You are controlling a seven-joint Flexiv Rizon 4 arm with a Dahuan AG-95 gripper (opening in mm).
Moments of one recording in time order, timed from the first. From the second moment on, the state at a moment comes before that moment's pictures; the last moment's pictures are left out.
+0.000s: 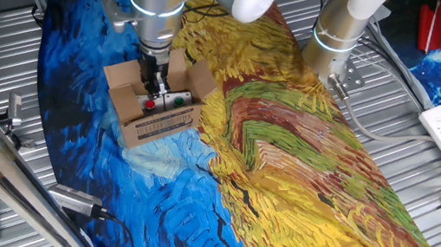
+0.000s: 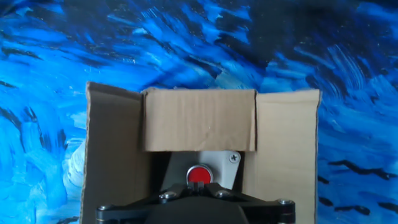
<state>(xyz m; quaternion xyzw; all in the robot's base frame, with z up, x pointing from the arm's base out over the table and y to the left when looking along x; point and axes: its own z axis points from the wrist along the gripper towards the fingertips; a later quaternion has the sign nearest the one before) 0.543 0.029 0.135 -0.05 1.00 0.01 0.06</state>
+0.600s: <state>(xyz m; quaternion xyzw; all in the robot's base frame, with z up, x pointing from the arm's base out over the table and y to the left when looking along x) 0.553 0.034 0.140 -0.05 1.00 0.01 0.08</state>
